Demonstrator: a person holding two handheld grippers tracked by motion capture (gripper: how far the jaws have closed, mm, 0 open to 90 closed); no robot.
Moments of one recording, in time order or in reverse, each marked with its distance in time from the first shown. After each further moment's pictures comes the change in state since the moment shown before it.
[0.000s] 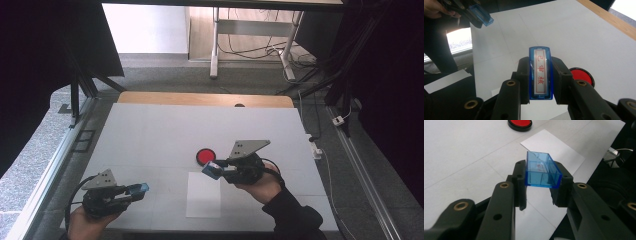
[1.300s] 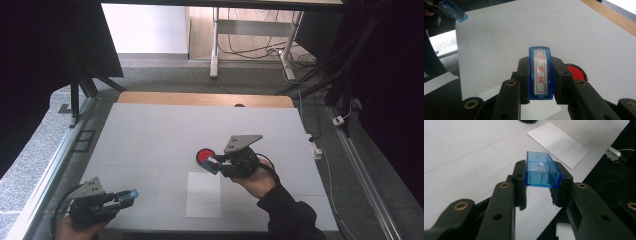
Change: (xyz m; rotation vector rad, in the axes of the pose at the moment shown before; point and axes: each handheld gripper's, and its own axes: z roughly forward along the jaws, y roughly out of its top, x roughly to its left) left arm 0.003 -0.024 -0.016 0.006 0.026 -0.023; right arm -0.014 0.002 0.018 0.041 -0.051 0.043
